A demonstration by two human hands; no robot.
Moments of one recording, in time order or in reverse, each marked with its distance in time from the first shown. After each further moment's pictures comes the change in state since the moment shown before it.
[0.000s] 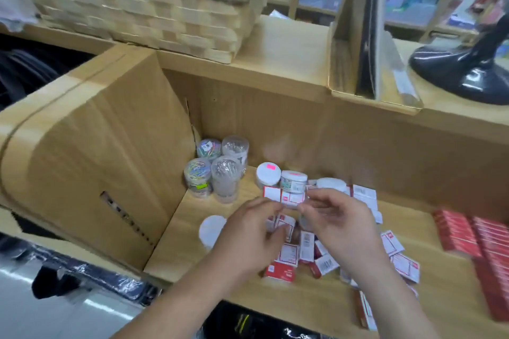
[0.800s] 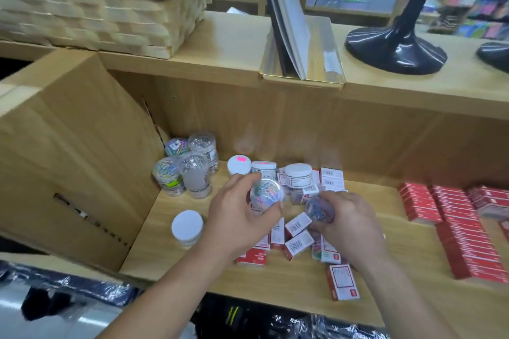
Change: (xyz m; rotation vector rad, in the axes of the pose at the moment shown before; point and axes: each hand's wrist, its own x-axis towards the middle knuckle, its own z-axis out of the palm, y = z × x) left_hand 0.009 0.047 0.016 -0.076 0.113 -0.135; right_hand -0.001 0.086 -0.060 -0.788 0.064 -0.062
